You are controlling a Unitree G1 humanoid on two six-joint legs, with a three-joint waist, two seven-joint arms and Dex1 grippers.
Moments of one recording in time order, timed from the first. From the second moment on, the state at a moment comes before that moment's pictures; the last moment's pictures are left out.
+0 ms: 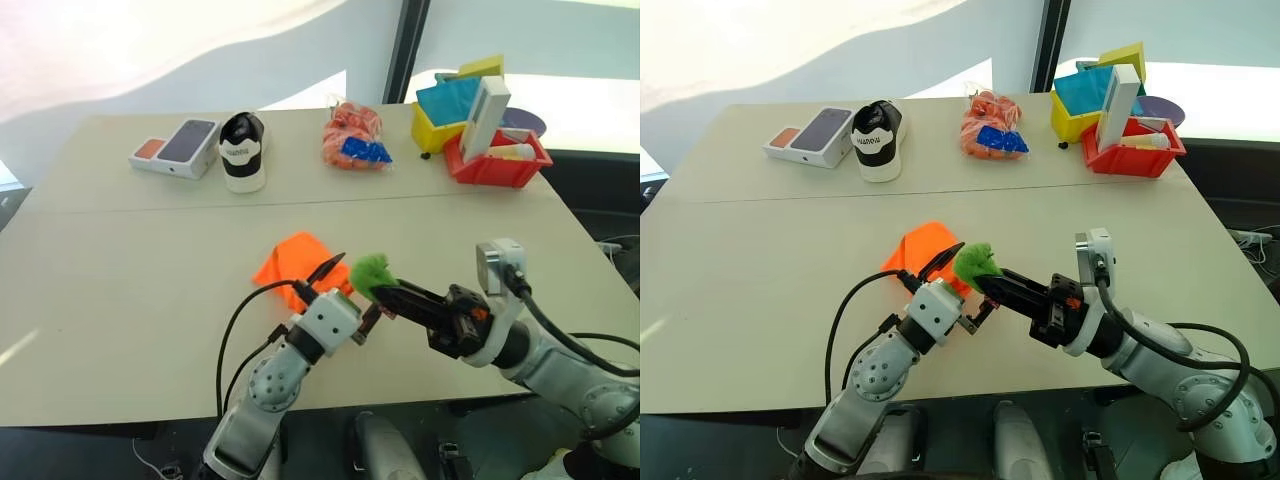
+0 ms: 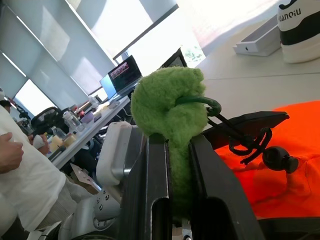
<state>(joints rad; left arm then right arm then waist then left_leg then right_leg) 0.00 0.05 -0.49 -0.35 0.26 0.03 -0.21 0.01 -0.69 -0.18 -0.68 1.44 0.74 0.45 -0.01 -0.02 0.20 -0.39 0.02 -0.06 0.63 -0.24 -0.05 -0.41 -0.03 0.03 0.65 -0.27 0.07</state>
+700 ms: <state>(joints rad) -0.04 0.18 -0.38 -0.25 0.08 -0.07 -0.36 0.23 -0.87 -0.25 -0.68 1.14 0.72 0.61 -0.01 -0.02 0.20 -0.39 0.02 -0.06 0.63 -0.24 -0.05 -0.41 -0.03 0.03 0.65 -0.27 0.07</state>
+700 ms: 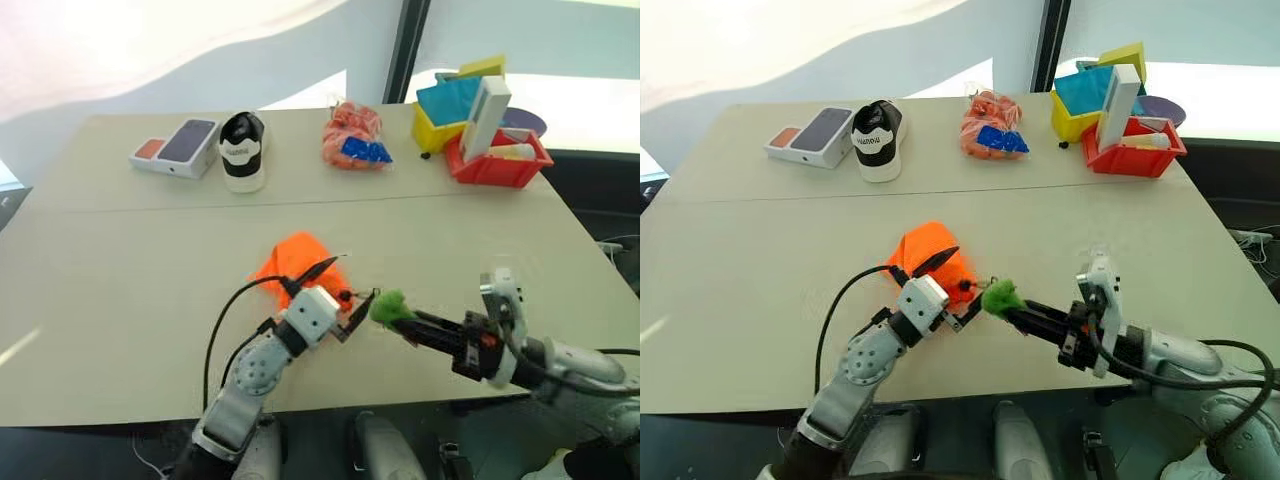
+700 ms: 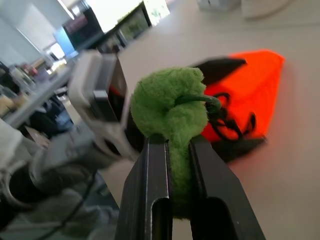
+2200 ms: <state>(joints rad) 0.00 0.62 -0.04 -0.14 -0.15 -0.02 -0.76 0.17 -0.85 -0.14 -0.48 0.42 0.41 0.86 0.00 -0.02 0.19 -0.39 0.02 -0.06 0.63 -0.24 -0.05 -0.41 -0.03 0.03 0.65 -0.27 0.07</state>
